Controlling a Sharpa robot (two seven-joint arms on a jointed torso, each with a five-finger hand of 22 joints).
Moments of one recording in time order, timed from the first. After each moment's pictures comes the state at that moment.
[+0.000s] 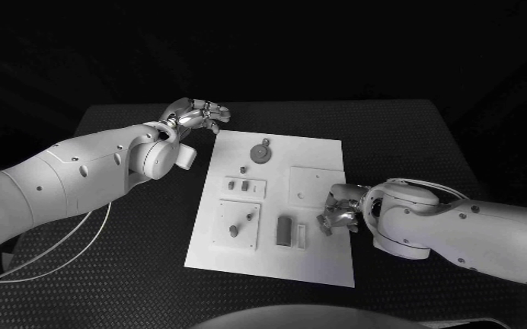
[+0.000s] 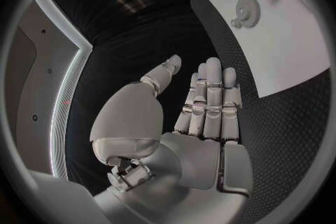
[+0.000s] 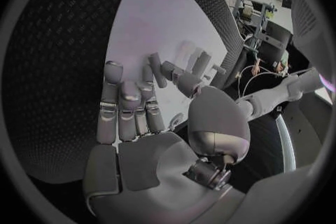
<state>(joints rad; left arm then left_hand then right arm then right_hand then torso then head) 1.23 -0.68 -0.13 1.13 -0.22 -0.20 0.28 1.07 -0.11 0.52 -0.23 0.08 0.86 0.18 0.25 0.55 1.18 0.11 0.09 0.21 1.05 0.00 0.95 0.37 0.02 0.81 -0.09 0.64 1.29 1.15 -0.91 -0.23 1.75 -1.25 -0.12 -0.59 0.89 -0.13 0.85 -0.28 0.19 1.06 0.07 0.30 0.51 1.10 -0.01 1.15 1.15 1.26 -0.11 1.27 0.99 0.26 1.25 0.02 0.59 1.31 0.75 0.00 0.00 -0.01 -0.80</state>
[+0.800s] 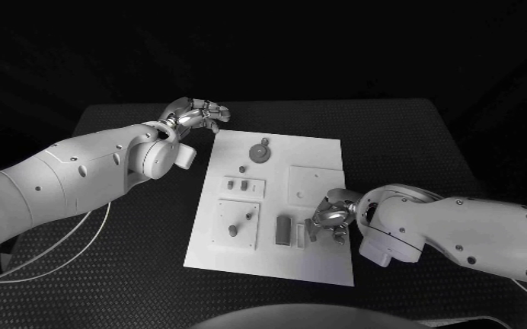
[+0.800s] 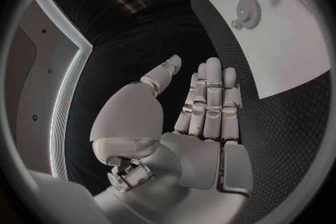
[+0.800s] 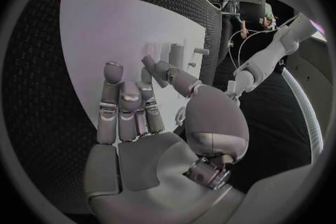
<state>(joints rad) 1.24 -0.68 -0.13 1.13 -0.22 -0.20 0.28 1.07 -0.11 0.52 -0.23 0.08 0.86 0.18 0.25 0.55 1.19 0.11 0.09 0.21 1.05 0.00 0.95 0.37 0.02 0.81 -0.09 0.64 1.29 1.15 -0.90 -0.23 1.78 -0.87 -0.24 -0.60 0.93 -0.09 0.86 -0.29 0.21 1.05 0.09 0.30 0.50 1.10 -0.01 1.15 1.15 1.27 -0.11 1.27 0.99 0.26 1.26 0.02 0.60 1.31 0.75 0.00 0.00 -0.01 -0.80</state>
